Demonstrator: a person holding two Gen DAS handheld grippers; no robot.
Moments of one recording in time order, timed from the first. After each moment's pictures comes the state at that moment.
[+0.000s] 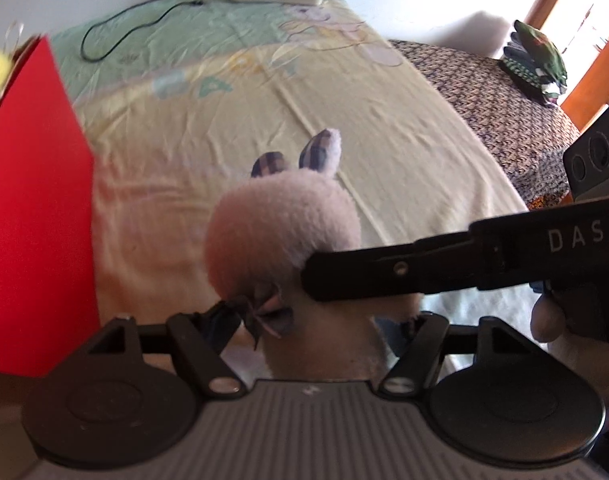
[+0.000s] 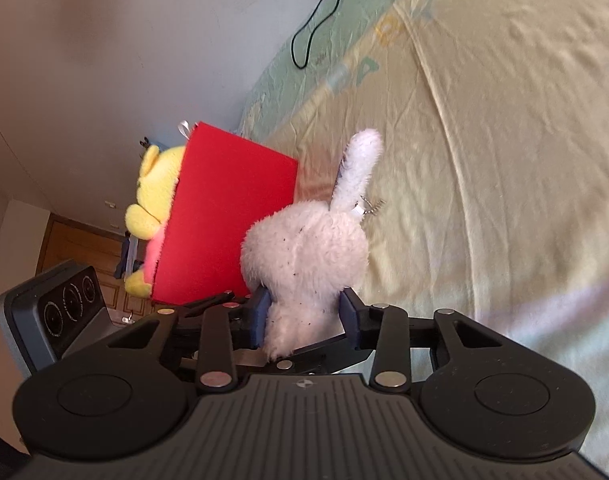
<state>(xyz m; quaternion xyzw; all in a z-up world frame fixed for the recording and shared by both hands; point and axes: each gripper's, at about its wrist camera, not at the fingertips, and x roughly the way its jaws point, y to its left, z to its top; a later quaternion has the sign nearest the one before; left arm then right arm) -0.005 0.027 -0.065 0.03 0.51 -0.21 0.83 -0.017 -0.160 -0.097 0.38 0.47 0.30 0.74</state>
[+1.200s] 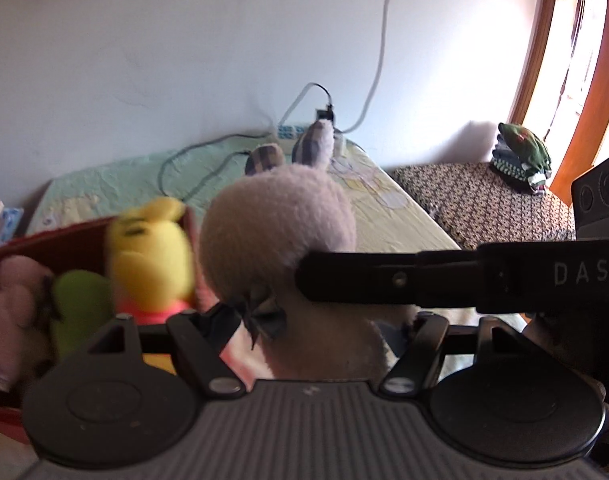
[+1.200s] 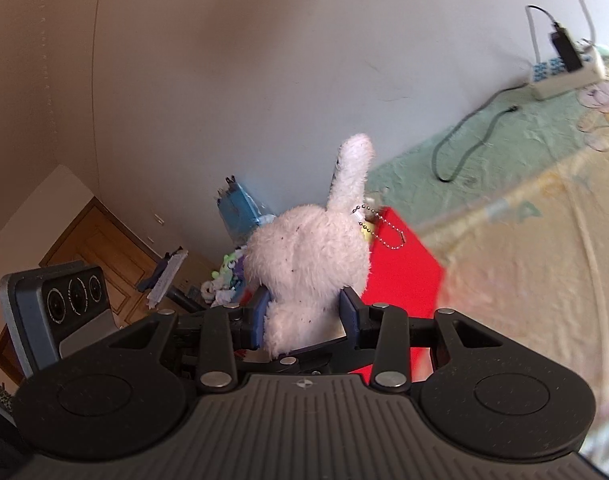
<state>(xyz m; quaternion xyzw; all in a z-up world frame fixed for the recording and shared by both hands) -0.051 0.122 0.060 0.03 0.34 -0.20 0.92 -0.042 -0.073 0.026 0.31 0.29 0.36 0.83</state>
